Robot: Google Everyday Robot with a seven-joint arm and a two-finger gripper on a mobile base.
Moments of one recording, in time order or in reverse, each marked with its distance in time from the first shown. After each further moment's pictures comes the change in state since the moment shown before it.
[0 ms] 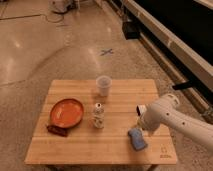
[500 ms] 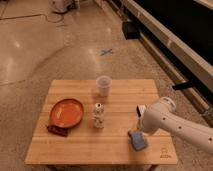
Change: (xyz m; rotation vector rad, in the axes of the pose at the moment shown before) arm -0.003 0.007 0.016 -0.046 0.021 -0.230
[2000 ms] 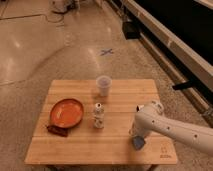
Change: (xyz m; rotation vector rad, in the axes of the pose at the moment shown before) arm -0.008 -0.016 0.021 -0.056 -0.045 0.069
